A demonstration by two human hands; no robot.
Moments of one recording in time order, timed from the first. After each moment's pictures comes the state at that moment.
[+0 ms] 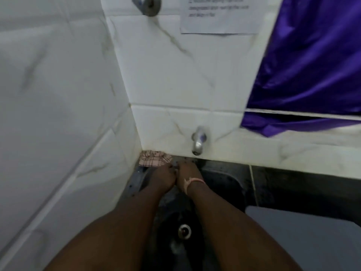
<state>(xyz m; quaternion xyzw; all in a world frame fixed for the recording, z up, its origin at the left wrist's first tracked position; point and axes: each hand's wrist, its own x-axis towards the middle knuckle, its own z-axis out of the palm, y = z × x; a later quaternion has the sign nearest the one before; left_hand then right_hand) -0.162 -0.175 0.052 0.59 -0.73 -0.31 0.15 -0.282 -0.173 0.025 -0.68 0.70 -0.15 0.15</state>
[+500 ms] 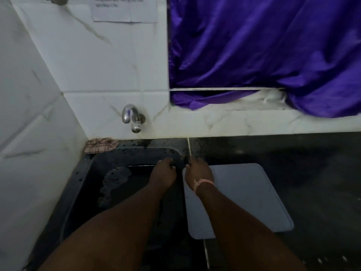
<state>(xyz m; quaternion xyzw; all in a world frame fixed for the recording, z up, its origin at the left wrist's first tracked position) -0.319 -0.002 0.025 0.50 -0.77 -0.35 0.16 -0.455 0.071 0.022 -0.51 0.83 -0.18 0.09</state>
